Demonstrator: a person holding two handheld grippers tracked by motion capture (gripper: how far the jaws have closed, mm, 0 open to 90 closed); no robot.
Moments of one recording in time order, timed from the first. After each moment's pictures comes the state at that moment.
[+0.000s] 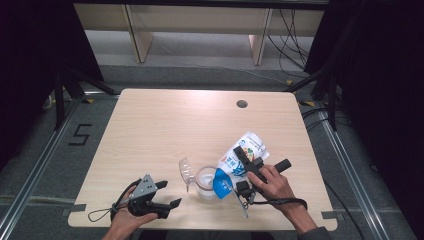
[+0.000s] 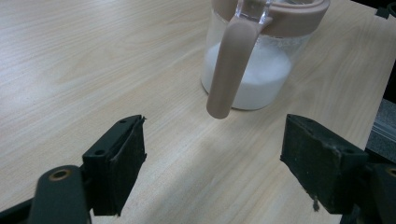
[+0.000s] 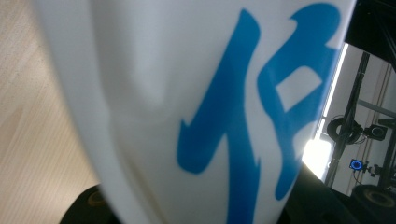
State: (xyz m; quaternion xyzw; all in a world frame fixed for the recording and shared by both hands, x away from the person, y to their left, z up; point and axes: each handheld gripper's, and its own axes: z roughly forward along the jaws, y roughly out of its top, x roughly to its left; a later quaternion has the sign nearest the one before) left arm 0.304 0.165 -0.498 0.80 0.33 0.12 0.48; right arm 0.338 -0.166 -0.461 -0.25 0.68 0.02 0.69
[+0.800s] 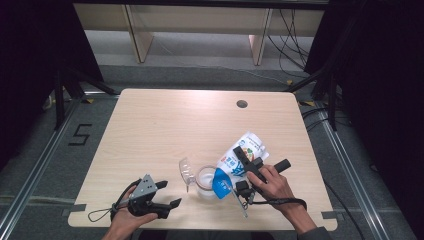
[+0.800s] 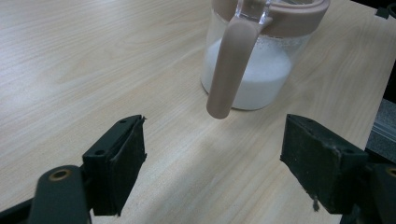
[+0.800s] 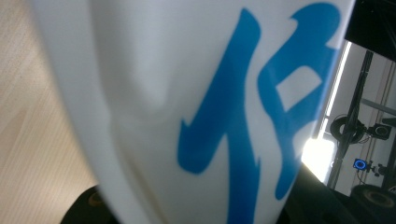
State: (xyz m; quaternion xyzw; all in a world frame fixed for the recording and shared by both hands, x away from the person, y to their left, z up) left arm 0.304 0.165 -0.498 0.80 0.33 0.12 0.48; right arm 0.340 -0.165 -0.462 -0.25 0.68 0.03 0.69
